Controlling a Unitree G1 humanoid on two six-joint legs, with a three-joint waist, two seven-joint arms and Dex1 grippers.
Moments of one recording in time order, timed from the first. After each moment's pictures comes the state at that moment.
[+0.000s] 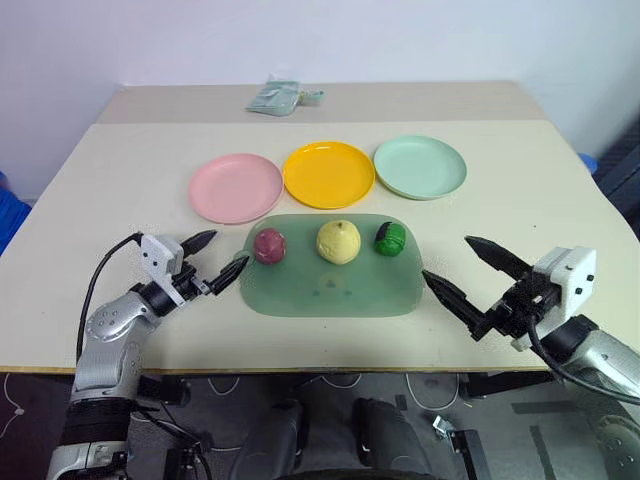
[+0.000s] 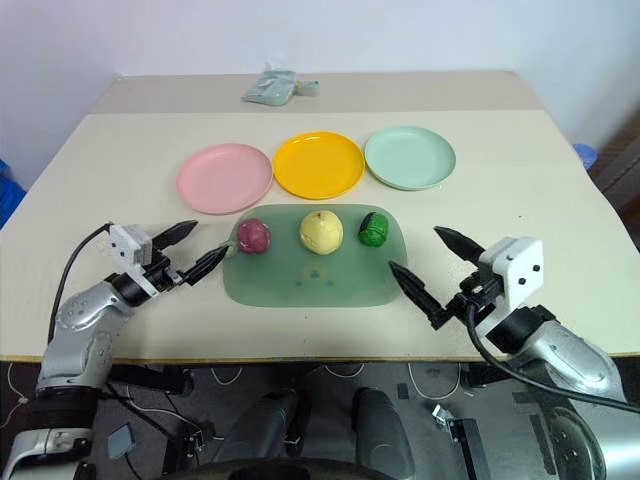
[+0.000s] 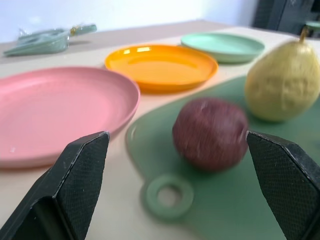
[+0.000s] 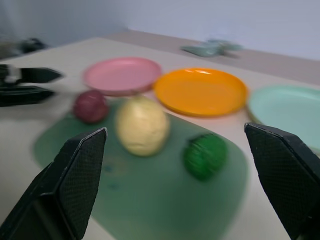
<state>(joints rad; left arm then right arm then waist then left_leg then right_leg) -0.14 0.46 0.17 0.02 -0.45 0.07 -0.78 0.21 -0.57 -0.36 -0.81 0.68 0.53 0.58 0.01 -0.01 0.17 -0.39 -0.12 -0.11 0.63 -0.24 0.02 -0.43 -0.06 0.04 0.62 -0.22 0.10</state>
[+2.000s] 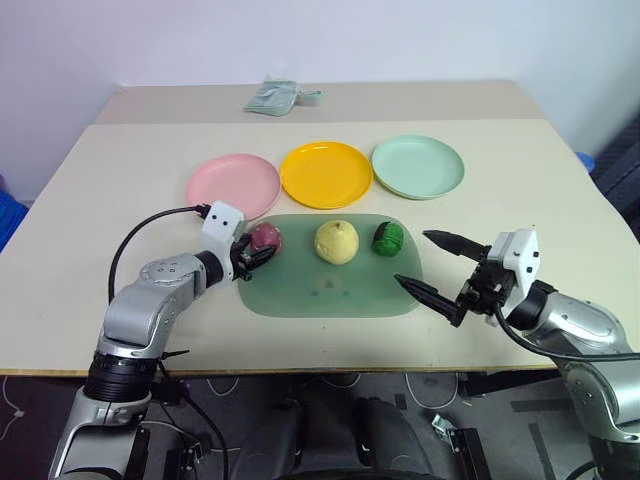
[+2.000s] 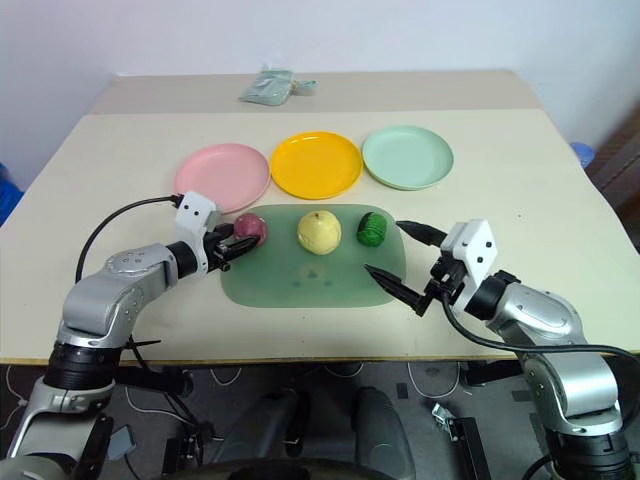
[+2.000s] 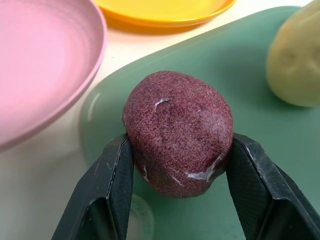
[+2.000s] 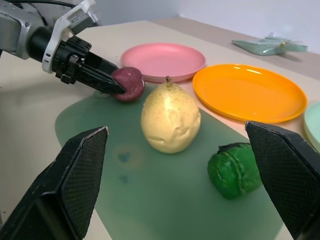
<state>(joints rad) -0.38 0.50 -0.02 -0.19 -0.36 0.81 -0.47 0.02 -0.65 -0.19 -0.52 0.56 0.38 0.76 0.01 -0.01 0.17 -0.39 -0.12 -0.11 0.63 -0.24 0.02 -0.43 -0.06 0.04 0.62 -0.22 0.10</state>
